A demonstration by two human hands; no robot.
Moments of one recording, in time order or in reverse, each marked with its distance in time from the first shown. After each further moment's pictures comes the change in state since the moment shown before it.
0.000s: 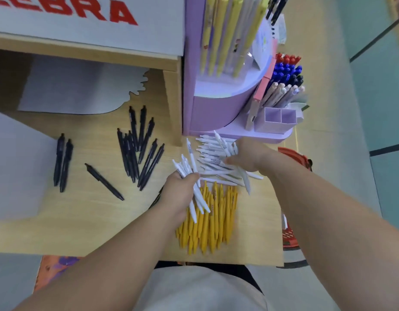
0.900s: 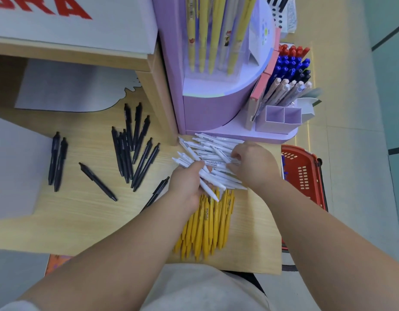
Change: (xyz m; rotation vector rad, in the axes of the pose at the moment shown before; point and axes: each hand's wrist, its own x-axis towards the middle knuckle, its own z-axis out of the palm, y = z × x) left_hand 0.034 0.010 0.048 -0.429 0.041 -0.145; right_hand 0.013 0.044 0.041 -0.089 0.364 -0.164
